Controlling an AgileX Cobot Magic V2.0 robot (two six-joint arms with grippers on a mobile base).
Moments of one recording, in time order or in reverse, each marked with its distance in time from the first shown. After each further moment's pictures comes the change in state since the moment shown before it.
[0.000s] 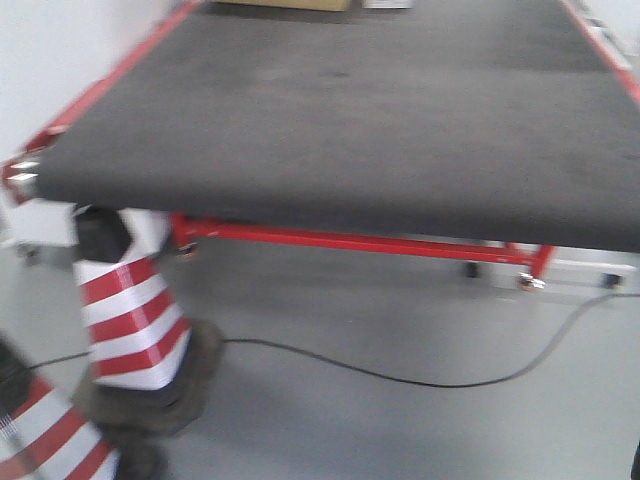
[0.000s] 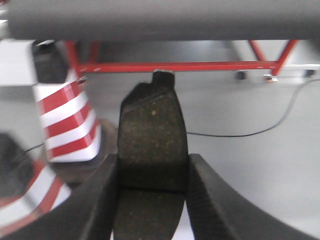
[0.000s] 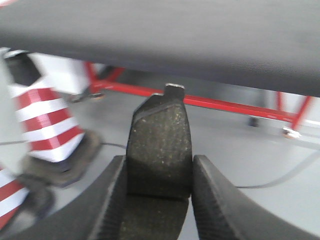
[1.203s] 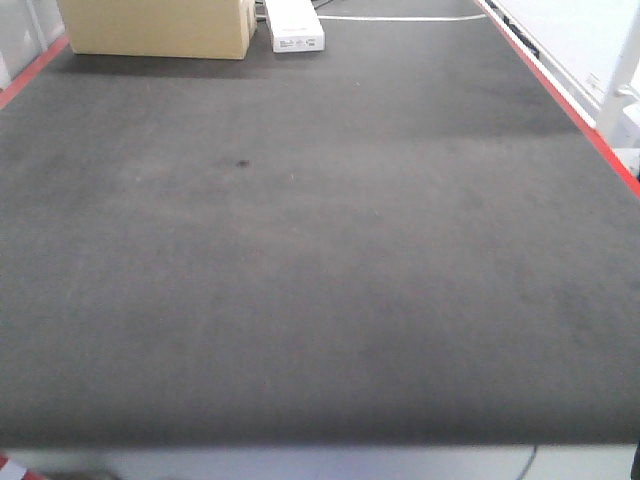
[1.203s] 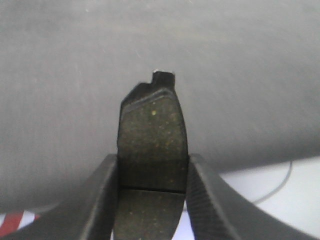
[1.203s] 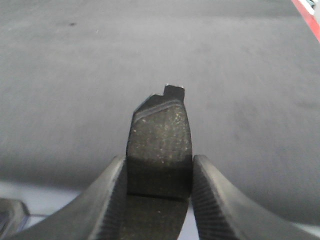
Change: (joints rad) left arm 0.000 0.000 0.000 0.000 0.006 0.000; right arm 0.000 0.000 0.000 0.000 0.001 0.000
